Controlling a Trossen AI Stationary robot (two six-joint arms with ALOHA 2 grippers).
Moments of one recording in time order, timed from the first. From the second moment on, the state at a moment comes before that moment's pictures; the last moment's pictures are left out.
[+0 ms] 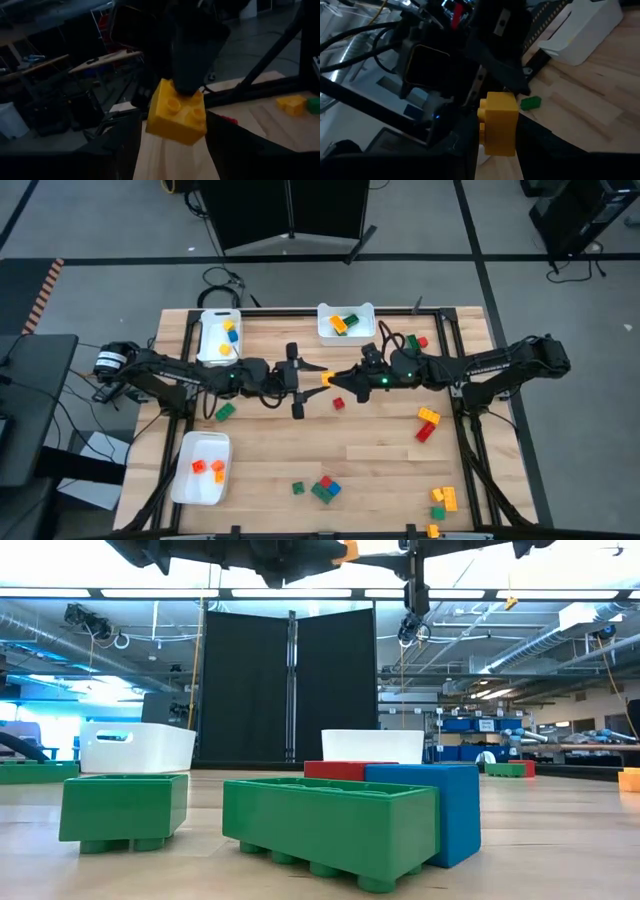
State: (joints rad) left arm -0.06 1.40 0.82 0.57 -0.20 0.27; right arm 0.04 1.31 0.86 0.30 0.08 0.91
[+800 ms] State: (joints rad) left arm -0.04 1.40 0.82 0.55 -0.20 0.31; right arm 0.02 1.31 0.86 0.31 0.07 0.91
